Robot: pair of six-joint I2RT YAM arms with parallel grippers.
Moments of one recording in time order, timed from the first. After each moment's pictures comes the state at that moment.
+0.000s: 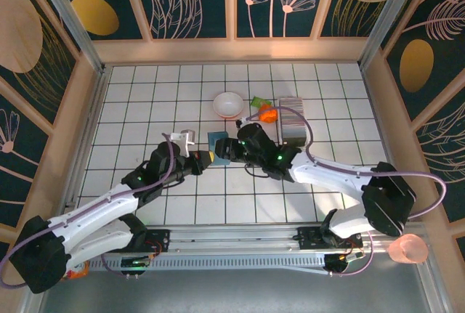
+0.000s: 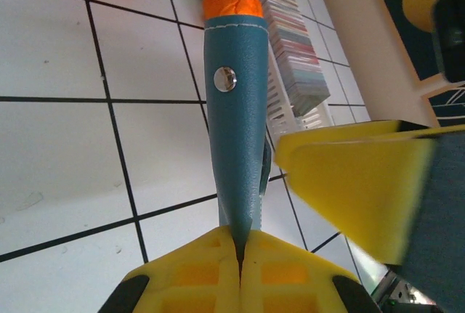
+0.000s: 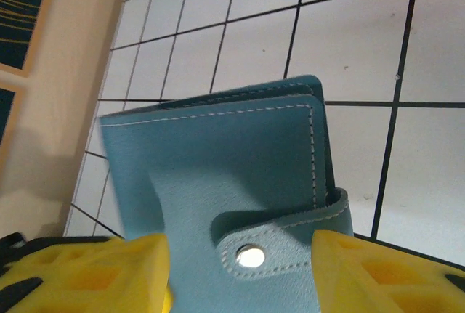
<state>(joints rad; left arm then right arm) -0.73 0.95 0.46 0.04 0.14 -0.81 0.97 1.41 0.88 -0.07 0.02 0.89</state>
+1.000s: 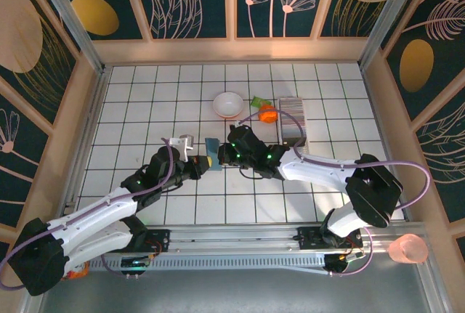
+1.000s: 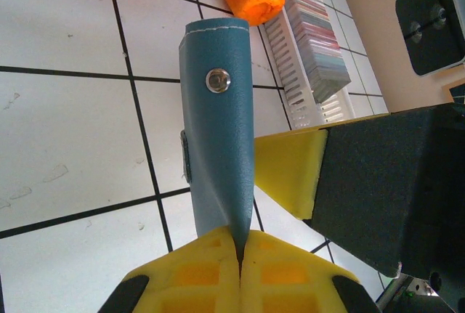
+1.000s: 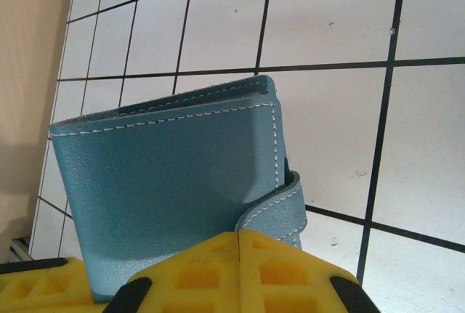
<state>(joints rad) -0.74 0.92 0.41 0.02 0.12 -0.81 0.99 1.50 0.91 -0.11 0.03 0.92</state>
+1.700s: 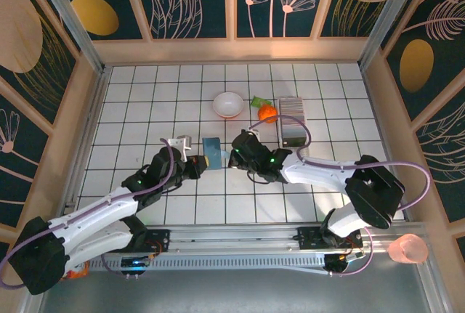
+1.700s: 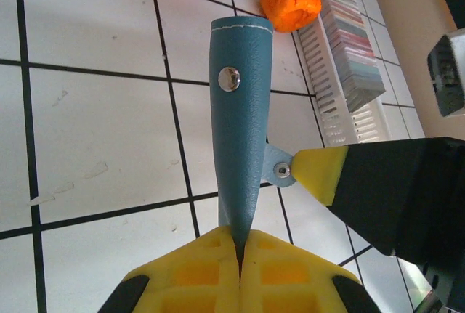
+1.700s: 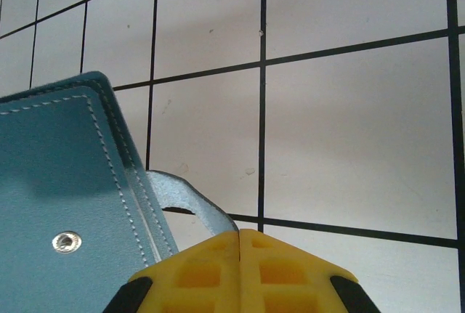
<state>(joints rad) -0.74 0.94 0.40 0.00 0.06 -0.82 0.98 1.49 0.83 -0.16 0.17 0.98</state>
